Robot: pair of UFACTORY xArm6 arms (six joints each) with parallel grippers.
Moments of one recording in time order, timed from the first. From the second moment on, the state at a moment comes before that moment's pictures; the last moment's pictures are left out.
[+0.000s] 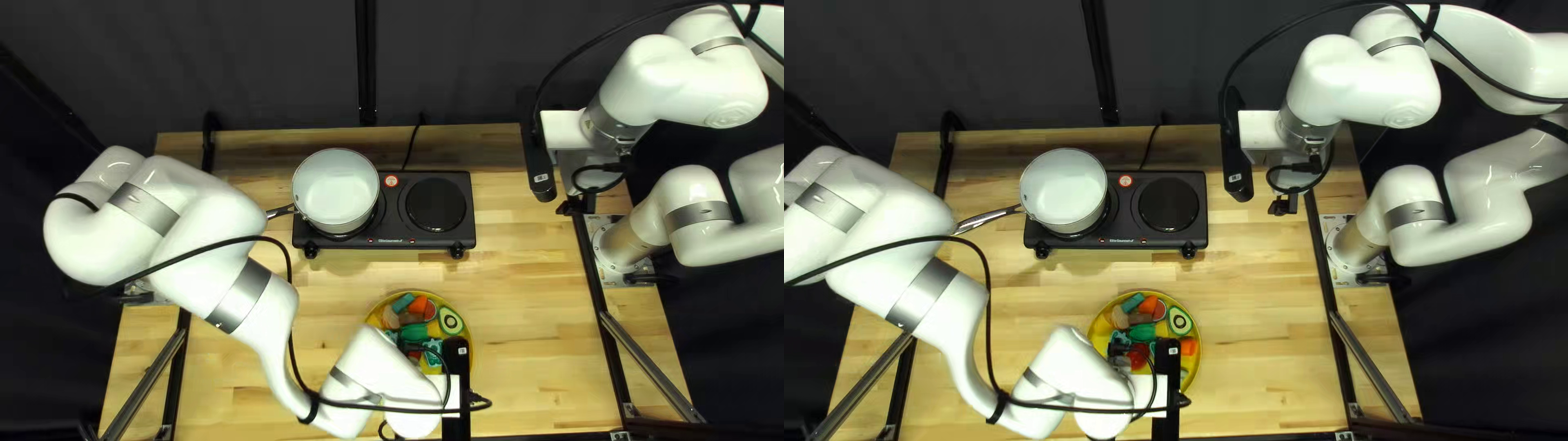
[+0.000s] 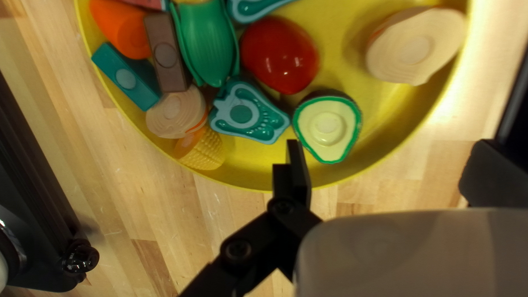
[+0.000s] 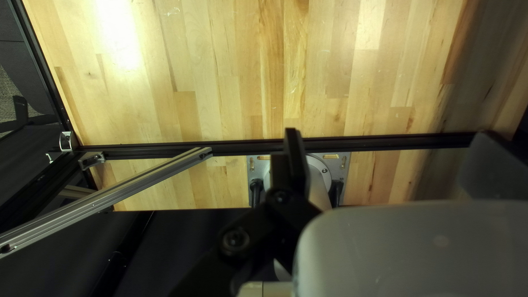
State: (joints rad) left arm -0.54 0.66 -1.62 0.13 1.12 -0.57; right arm 0.00 -0.78 -0.78 0.00 1.57 0.00
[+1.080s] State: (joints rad) left arm -0.53 0.57 -1.40 0.20 0.88 -0.46; right arm 0.00 -0.78 -0.78 0.00 1.57 0.00
